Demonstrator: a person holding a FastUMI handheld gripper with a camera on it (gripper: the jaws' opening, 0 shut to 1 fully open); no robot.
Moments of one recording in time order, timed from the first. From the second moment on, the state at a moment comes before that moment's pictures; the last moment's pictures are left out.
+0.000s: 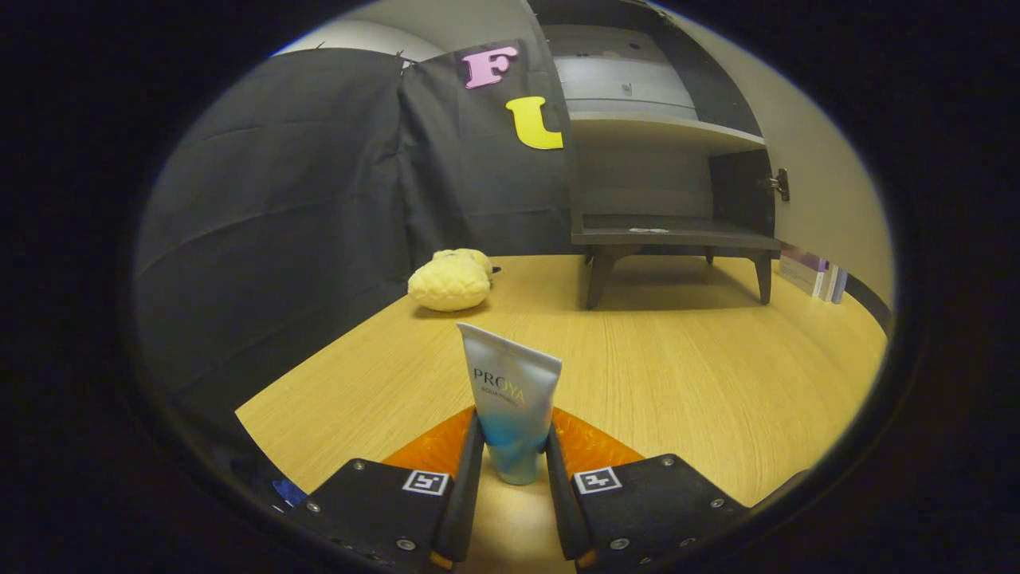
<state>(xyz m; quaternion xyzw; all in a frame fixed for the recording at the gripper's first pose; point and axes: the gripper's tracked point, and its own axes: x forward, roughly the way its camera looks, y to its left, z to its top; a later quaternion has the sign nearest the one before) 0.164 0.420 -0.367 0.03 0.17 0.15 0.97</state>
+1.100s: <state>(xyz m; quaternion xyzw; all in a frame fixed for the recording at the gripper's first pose) 0.348 0.251 0.004 -0.02 0.03 0.06 1.00</state>
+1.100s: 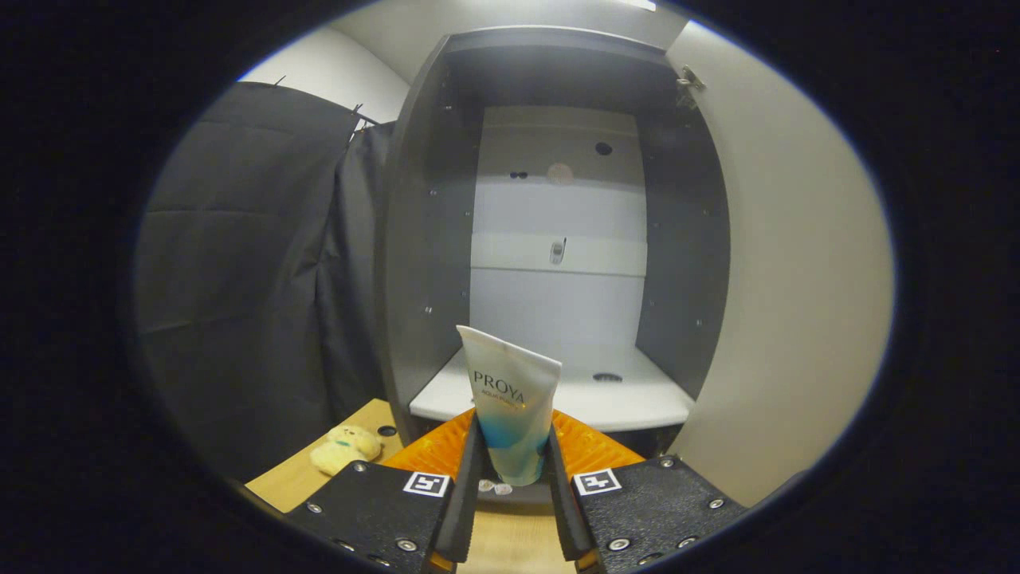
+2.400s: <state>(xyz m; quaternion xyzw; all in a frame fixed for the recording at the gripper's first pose) 0.546 0.222 -0.019 -0.02 0.08 0.05 0.99</state>
